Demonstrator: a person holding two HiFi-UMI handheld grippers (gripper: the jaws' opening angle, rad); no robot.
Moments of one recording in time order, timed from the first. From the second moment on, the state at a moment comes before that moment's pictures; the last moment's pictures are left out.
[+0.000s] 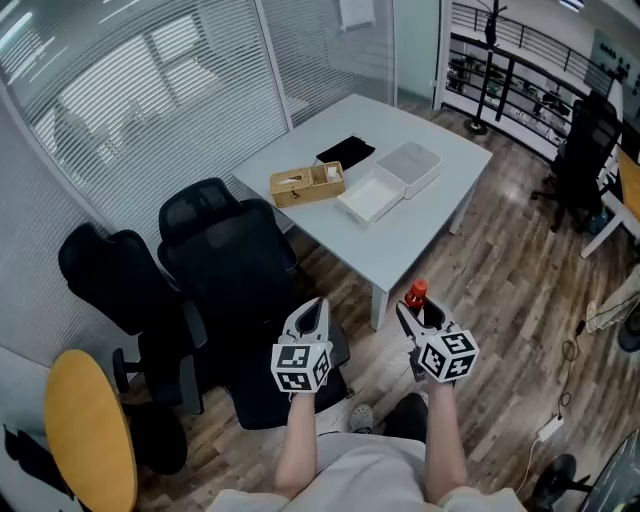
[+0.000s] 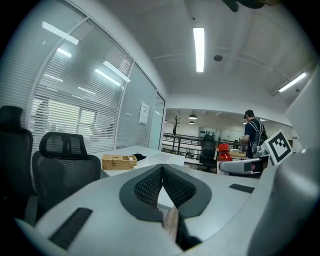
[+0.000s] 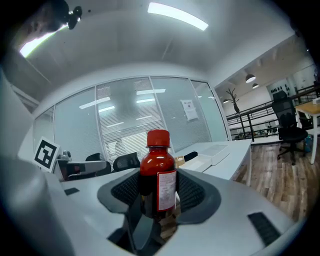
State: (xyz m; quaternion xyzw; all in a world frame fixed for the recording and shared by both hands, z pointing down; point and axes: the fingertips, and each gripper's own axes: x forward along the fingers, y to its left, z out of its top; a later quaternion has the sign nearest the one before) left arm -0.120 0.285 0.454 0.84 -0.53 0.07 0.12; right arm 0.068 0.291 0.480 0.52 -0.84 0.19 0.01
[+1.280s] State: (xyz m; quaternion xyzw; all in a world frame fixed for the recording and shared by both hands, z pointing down) left arm 0.008 0.147 0.431 0.78 -0.60 0.11 0.11; right arm 0.205 0.110 0.460 0.43 -0.88 0.22 -0.02
